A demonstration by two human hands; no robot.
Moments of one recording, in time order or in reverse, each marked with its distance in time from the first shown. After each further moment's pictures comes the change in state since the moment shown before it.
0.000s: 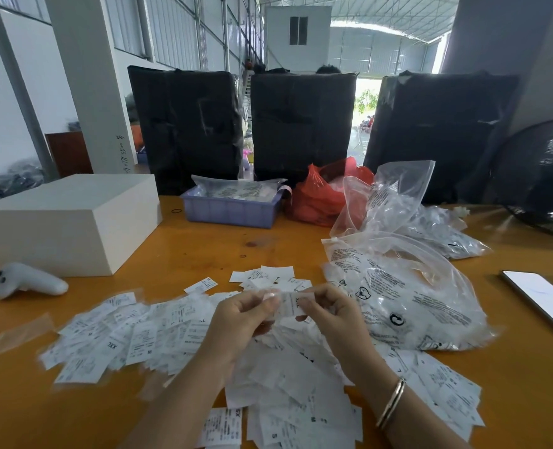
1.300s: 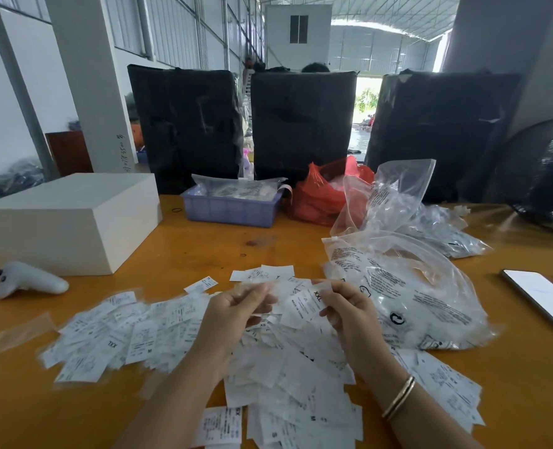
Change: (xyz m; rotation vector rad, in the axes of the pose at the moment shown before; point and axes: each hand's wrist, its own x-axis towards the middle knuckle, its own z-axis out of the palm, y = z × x) left_hand -0.004 0.009 -0.005 -0.016 0.026 0.036; right_hand 0.004 0.001 -0.014 0.319 0.082 0.132
